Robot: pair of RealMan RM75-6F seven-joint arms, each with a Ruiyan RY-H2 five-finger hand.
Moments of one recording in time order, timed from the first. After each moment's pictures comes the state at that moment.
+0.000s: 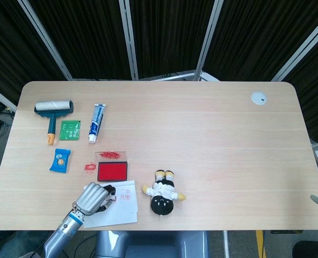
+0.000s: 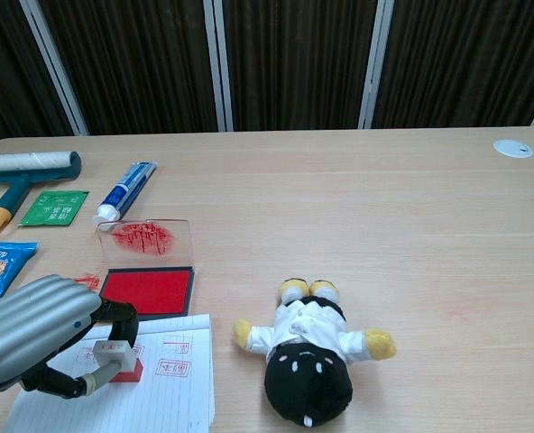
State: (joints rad) left arm -0.34 -1.74 0.13 -1.23 1.66 1.22 0.22; right arm 0.06 -0.96 0.12 -1.59 -1.20 1.27 0.08
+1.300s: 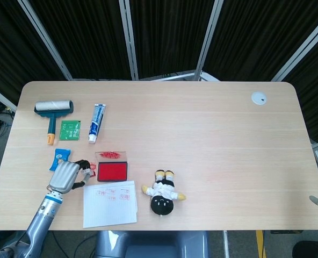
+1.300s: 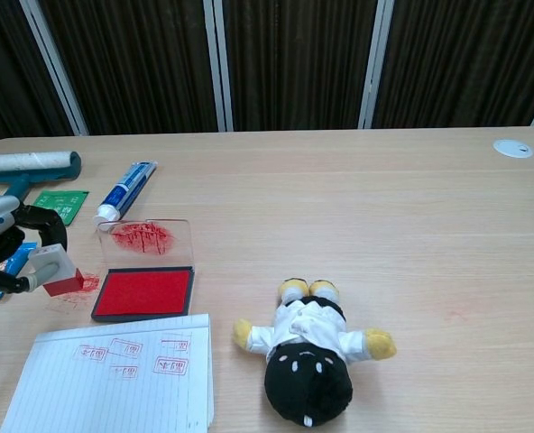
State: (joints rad) left arm -0.36 -1.61 -0.03 -1.27 1.48 1.23 0.07; right arm 0.06 -0.96 0.12 -1.60 -1.20 1.27 0.07
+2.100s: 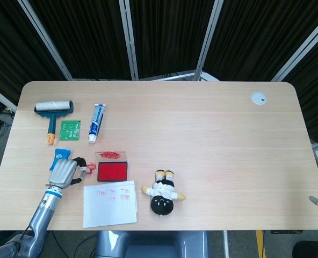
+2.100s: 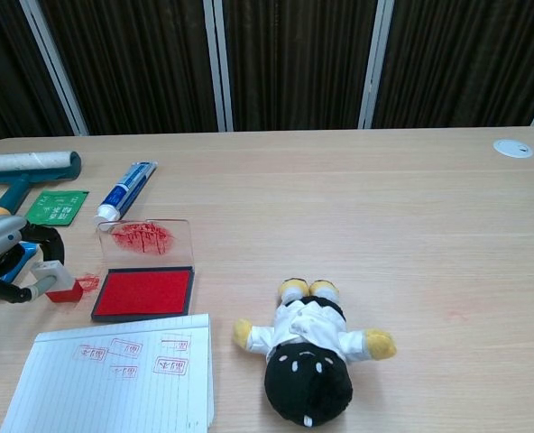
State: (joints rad) left arm -0.38 -1.71 -0.04 -1.04 1.43 1.16 0.01; right arm 0.07 -0.97 0.12 -1.60 -1.18 1.26 0.05
